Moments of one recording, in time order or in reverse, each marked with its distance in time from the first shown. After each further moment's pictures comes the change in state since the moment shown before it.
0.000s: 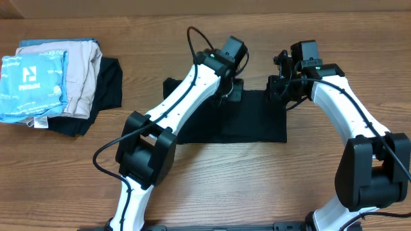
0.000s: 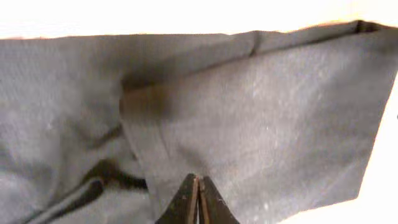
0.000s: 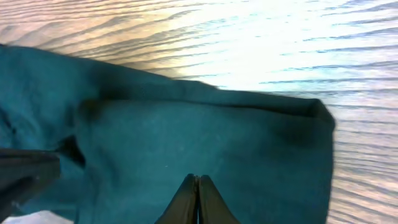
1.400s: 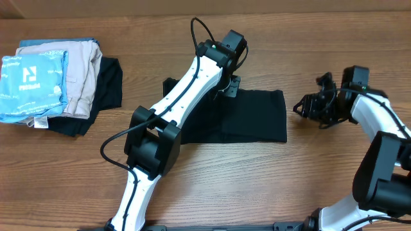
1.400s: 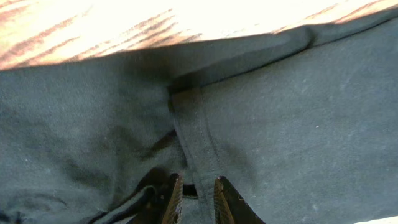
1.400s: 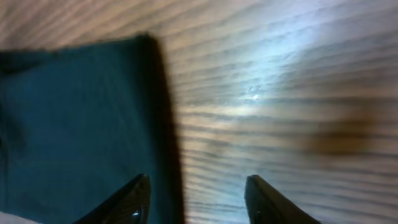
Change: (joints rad) left arm 0.020 0.113 0.182 -0.165 -0.099 0.130; right arm -0.360 -0.021 -0.237 0.079 -0.168 -0.199
